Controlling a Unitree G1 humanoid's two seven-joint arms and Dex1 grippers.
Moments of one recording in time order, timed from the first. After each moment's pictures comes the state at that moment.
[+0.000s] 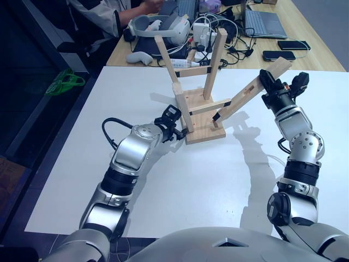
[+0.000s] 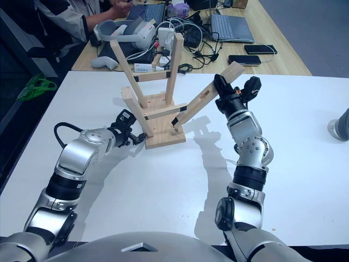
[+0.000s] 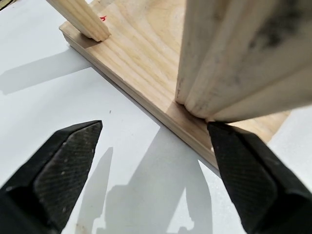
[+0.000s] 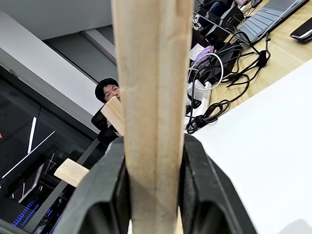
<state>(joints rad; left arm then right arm) -0.39 0.35 -0.26 -0.19 -0.09 1.08 -0.36 -0.47 -0.07 -0.43 0.10 0.87 0.61 0.12</state>
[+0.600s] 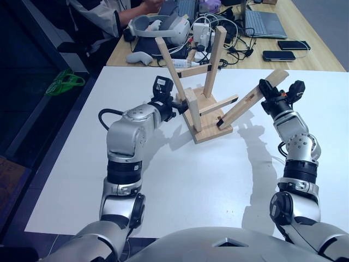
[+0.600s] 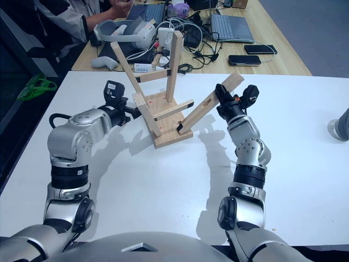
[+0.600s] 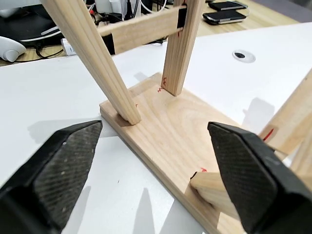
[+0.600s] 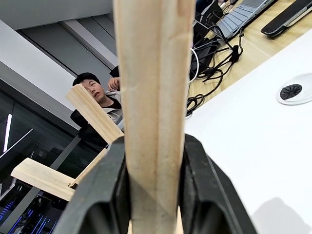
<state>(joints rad) -0.51 0.19 0.01 -0.21 -0.19 1.08 -0.25 -0.48 -0.12 -0.41 0.26 0.76 0.52 0.22</state>
